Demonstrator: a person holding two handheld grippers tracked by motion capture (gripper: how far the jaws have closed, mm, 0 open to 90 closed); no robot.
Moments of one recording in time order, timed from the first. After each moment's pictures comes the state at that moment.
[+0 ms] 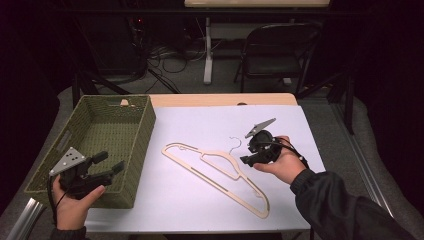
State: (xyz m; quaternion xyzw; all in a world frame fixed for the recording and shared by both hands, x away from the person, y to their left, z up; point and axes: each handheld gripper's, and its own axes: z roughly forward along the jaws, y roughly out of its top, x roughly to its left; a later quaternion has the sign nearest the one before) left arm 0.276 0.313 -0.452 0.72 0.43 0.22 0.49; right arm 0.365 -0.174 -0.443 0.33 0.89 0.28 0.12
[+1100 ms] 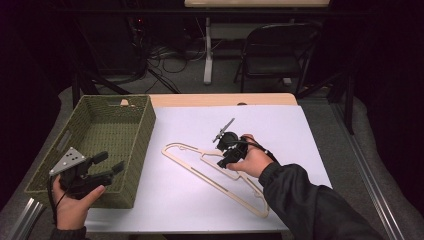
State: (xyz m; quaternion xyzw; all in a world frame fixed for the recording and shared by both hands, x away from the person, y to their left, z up) left arm 0.277 0.314 -0.453 0.72 0.44 0.22 0.49; right arm 0.390 -0.095 -0.471 0.28 0.93 0.21 0.07
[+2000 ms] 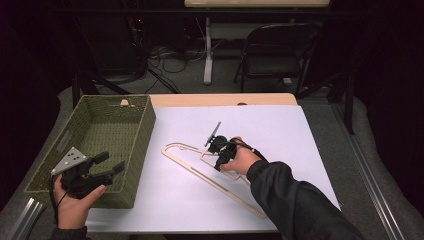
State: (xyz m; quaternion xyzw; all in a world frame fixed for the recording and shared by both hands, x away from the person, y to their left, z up) left arm 0.279 0.314 -0.456 0.73 0.44 0.21 0.49; right arm 0.414 -0.072 -0.510 0.28 0.95 0.14 0.02
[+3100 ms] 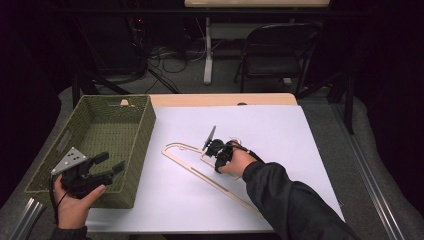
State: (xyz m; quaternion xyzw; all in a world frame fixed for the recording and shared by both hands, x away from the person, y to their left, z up) left arm 0.279 0.314 -0.457 0.73 0.44 0.21 0.49; right arm 0.418 -0.064 -0.528 0.27 0.96 0.11 0.02
